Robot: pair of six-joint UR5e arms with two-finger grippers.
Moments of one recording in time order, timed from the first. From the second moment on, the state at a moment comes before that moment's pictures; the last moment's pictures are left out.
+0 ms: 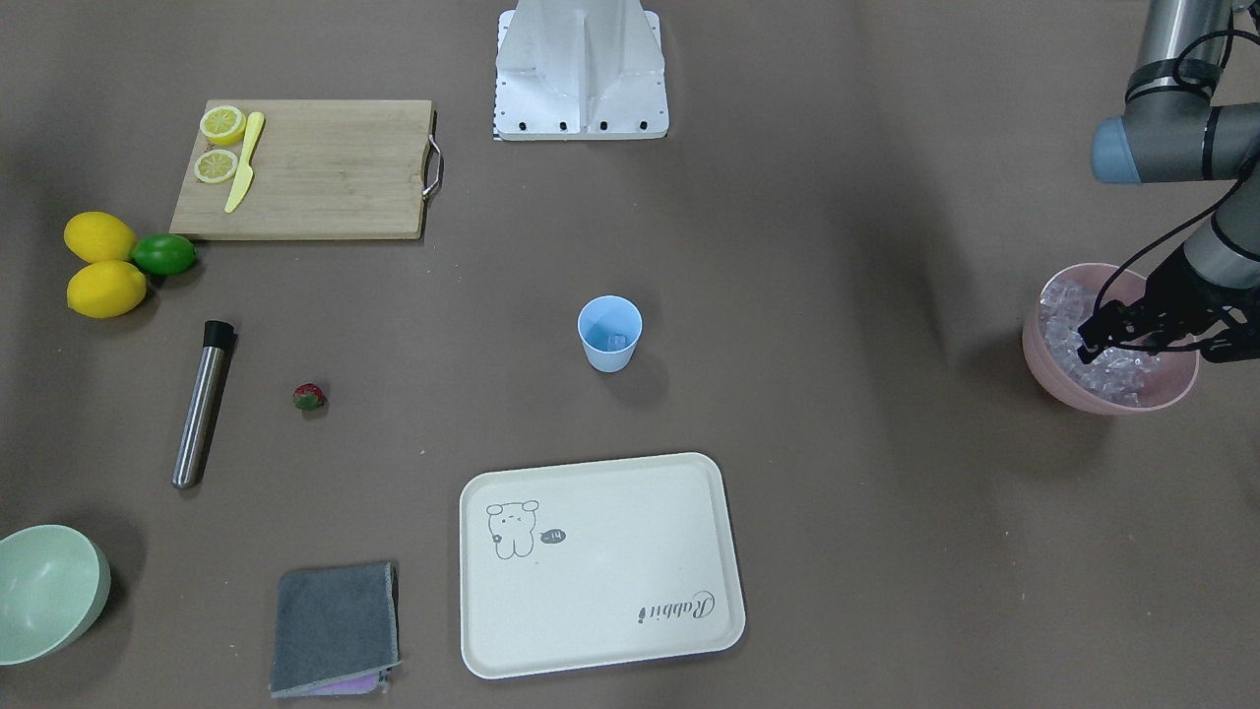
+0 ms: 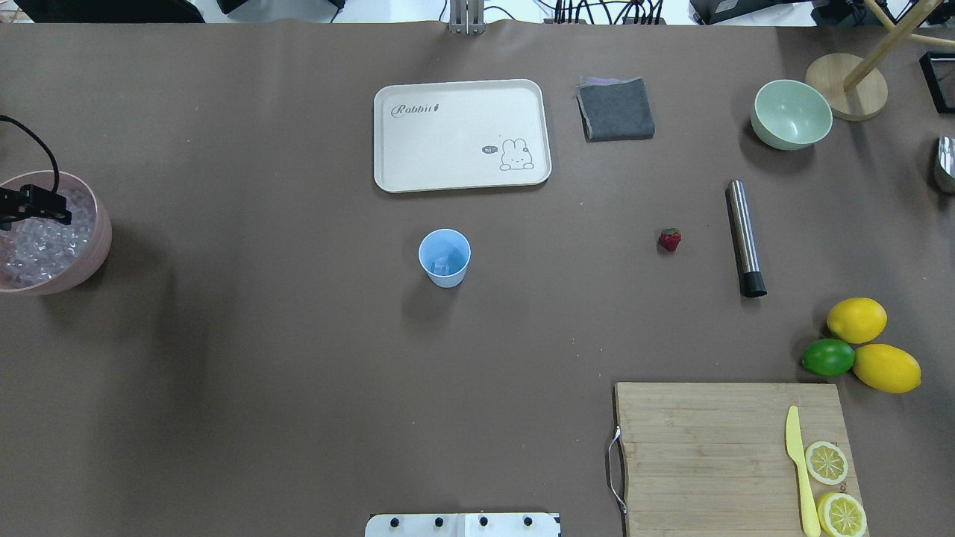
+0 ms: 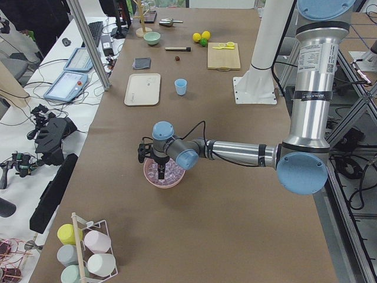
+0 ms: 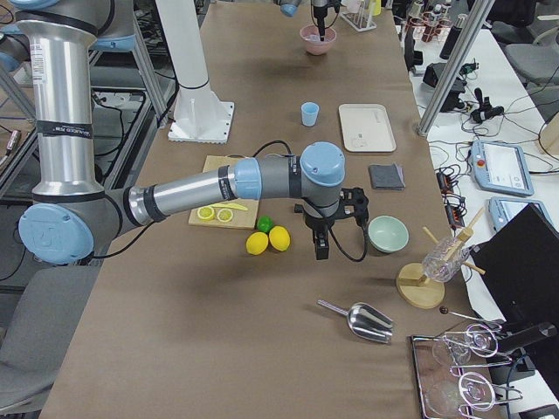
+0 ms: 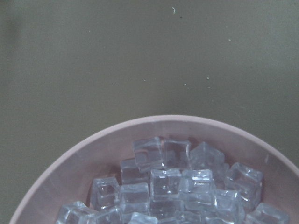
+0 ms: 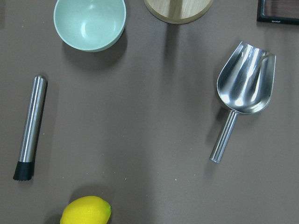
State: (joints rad) left arm -1.12 -1.61 -1.52 -2.16 -2.17 -0.80; right arm 1.59 -1.58 1.87 -1.77 2.40 -0.05
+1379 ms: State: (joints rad) left arm -1.11 -1.61 -1.52 -2.16 -2.17 -0.78; right arm 1.59 -1.58 1.88 -1.76 2.40 -0.05
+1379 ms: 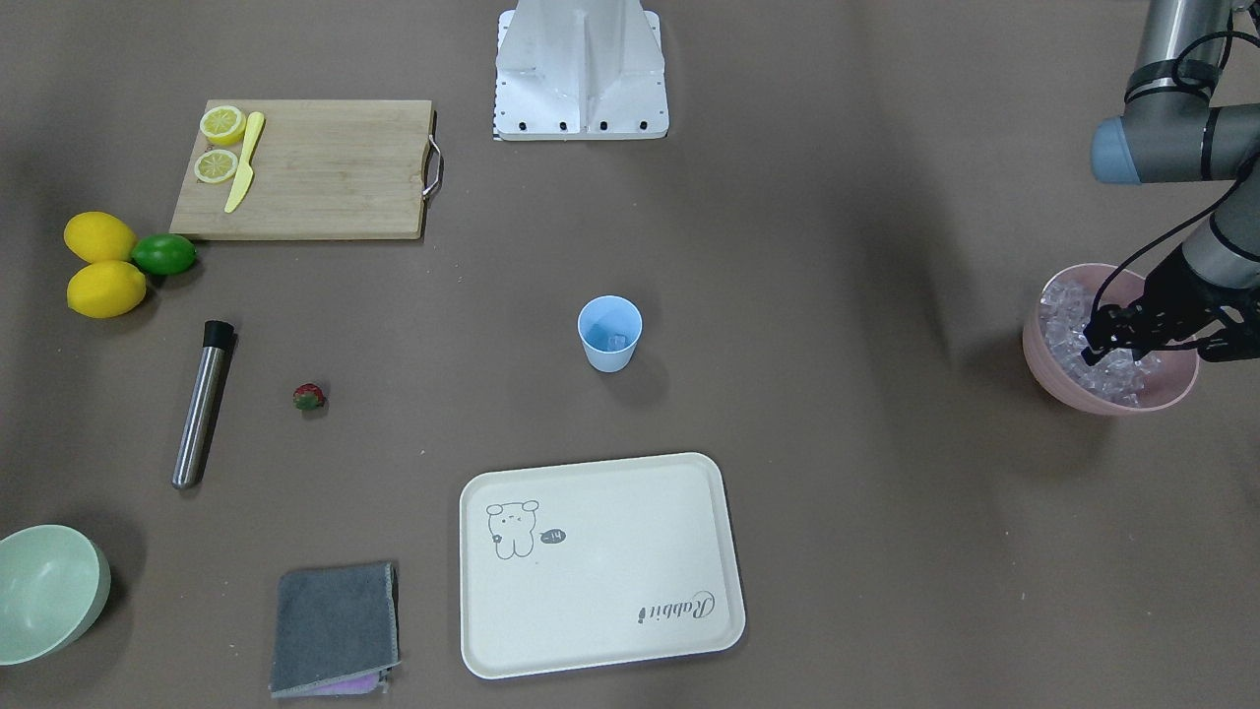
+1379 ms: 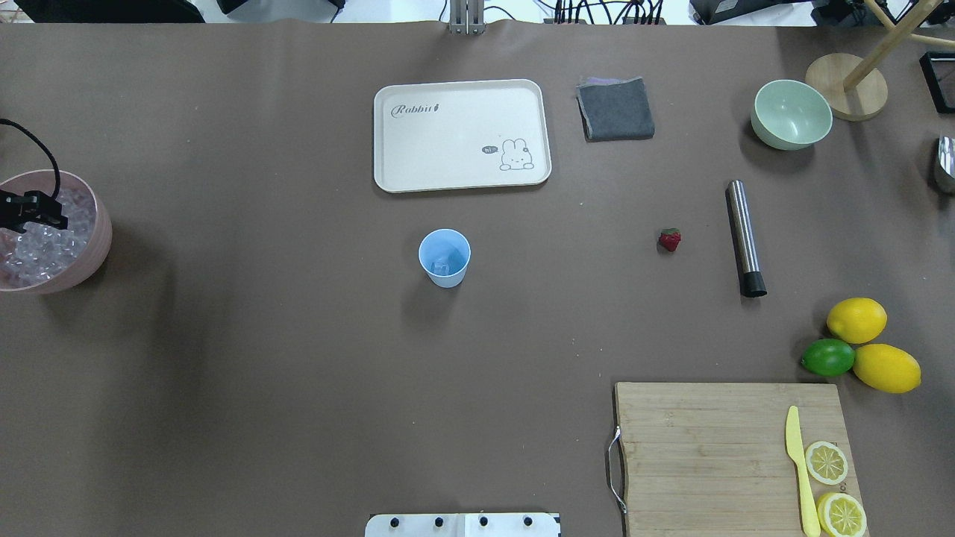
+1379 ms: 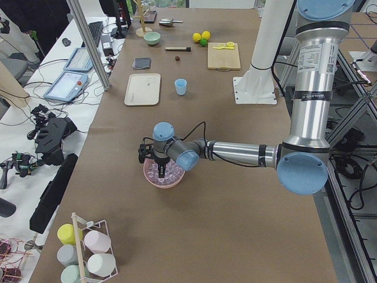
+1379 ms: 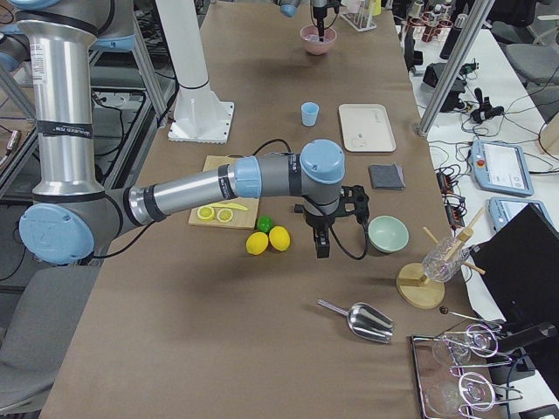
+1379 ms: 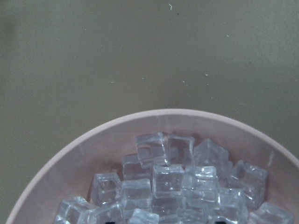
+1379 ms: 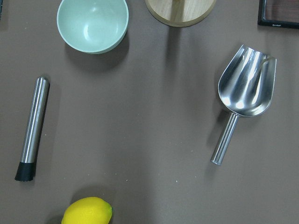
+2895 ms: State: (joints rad) left arm -1.20 -1.56 -1.65 -2.15 -2.24 -0.78; right arm 1.59 -1.58 1.88 -1.77 2.40 -0.04
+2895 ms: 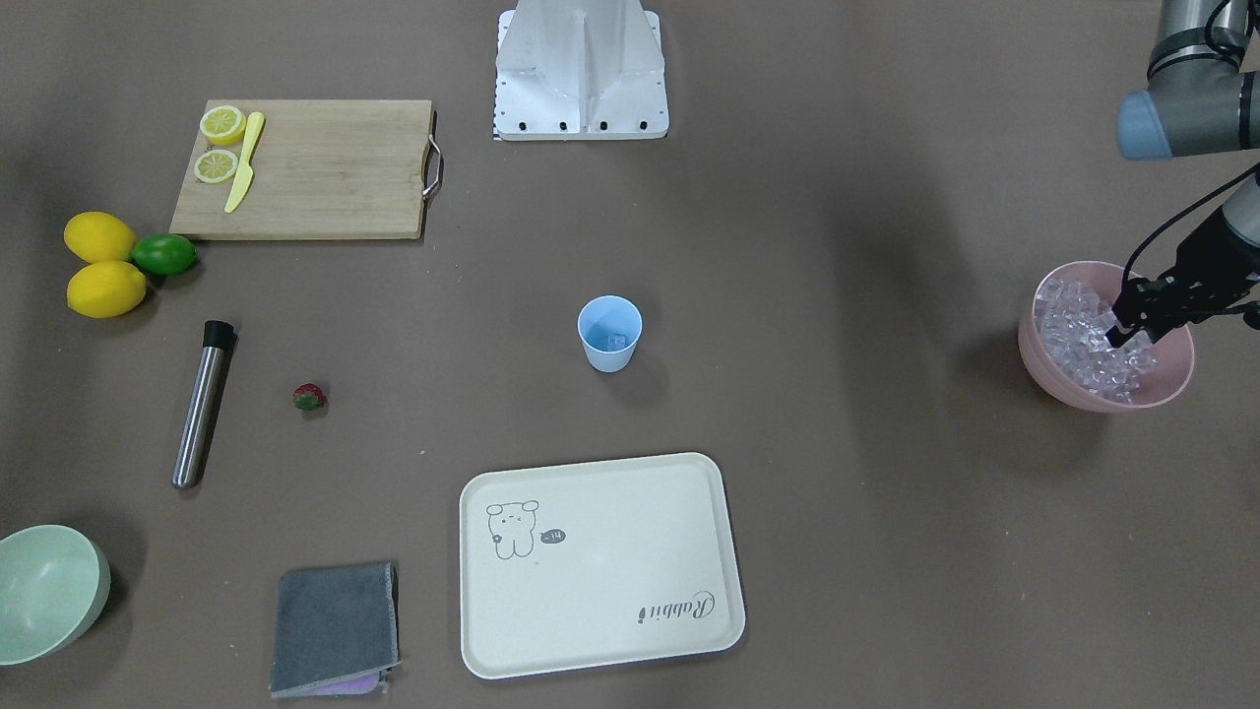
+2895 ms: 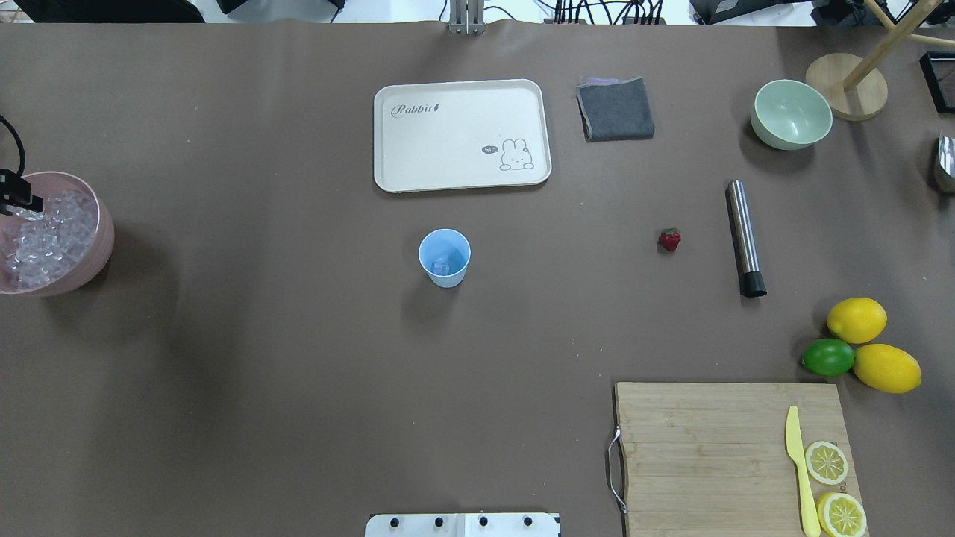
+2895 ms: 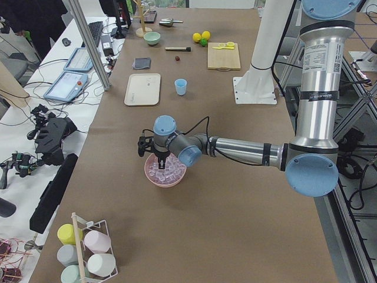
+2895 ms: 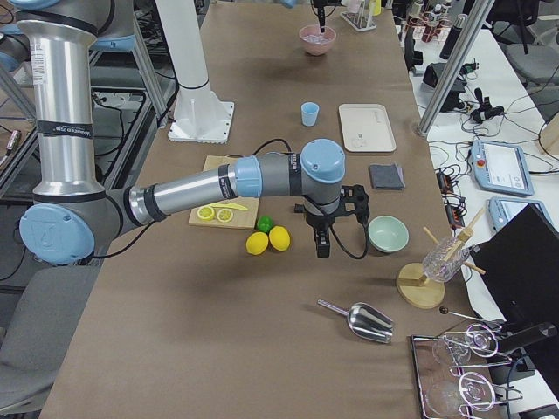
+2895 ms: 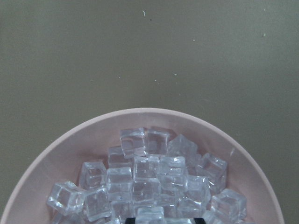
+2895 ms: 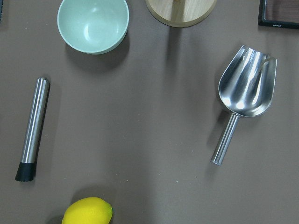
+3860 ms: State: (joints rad) left arm -1.10 -1.74 -1.82 -2.22 -2.25 -1.26; right arm 1.59 -1.59 1.87 -1.77 2.40 -0.05
